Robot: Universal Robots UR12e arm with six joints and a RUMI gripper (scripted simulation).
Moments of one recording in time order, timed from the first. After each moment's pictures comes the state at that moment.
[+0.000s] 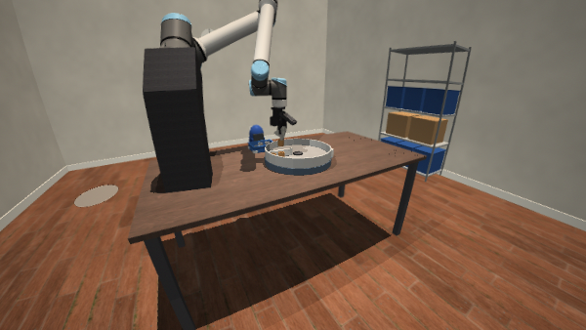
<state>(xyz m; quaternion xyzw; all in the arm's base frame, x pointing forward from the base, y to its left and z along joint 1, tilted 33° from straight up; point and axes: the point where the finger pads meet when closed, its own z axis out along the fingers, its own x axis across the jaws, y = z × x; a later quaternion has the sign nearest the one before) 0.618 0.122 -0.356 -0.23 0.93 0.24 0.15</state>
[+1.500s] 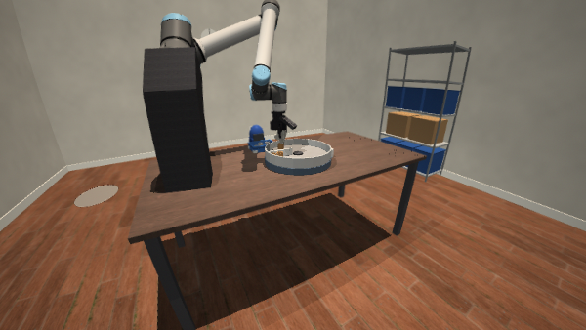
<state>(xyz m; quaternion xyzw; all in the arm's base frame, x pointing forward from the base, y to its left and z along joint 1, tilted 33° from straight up) 0.622 0.135 -0.377 -0.23 0.93 0.24 0.15</state>
